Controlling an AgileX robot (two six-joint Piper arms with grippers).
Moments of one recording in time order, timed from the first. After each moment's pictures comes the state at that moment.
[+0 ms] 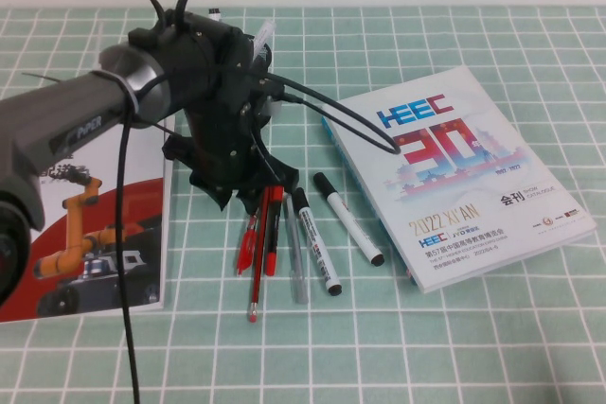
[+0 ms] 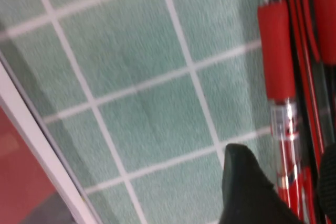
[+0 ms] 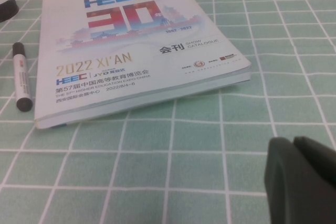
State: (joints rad) right arm 0.07 -0.02 0.03 0.15 0.34 -0.07; left arm -0.53 2.09 -1.71 0.04 1.09 -0.12
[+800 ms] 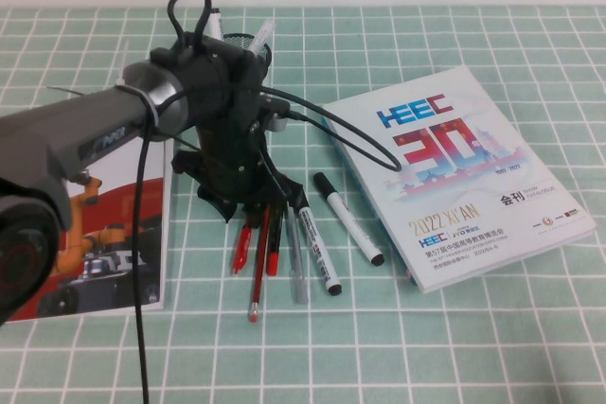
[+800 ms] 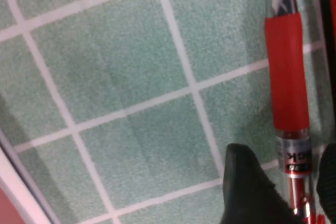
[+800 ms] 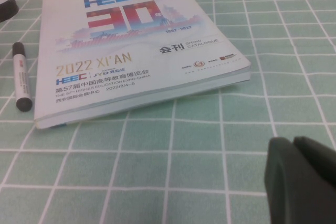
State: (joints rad) right arm 0.07 -0.02 0.03 0.15 0.34 -0.07; left arm -0.54 2.15 -1.71 0.06 1.05 -0.13
